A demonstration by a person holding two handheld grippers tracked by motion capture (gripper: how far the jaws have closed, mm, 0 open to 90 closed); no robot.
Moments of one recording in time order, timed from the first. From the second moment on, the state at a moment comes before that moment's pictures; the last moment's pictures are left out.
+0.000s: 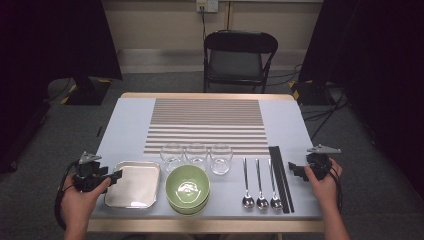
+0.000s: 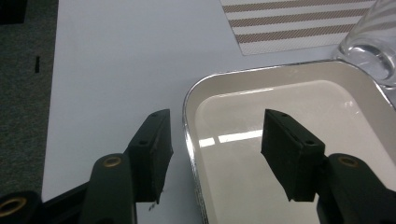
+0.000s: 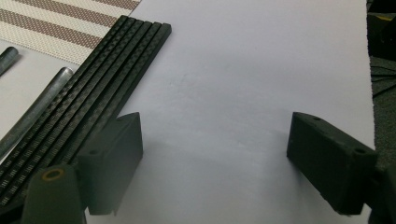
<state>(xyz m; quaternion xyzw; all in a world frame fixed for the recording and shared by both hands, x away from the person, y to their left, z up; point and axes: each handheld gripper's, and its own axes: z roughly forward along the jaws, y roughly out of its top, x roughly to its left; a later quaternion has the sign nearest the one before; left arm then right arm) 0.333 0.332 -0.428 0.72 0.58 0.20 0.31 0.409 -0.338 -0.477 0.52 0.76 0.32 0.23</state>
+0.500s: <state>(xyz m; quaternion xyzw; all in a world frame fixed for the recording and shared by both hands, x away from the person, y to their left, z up) 0.331 0.339 -0.425 0.71 0.61 0.16 0.31 0.409 -0.338 -0.477 0.52 0.76 0.32 0.23</state>
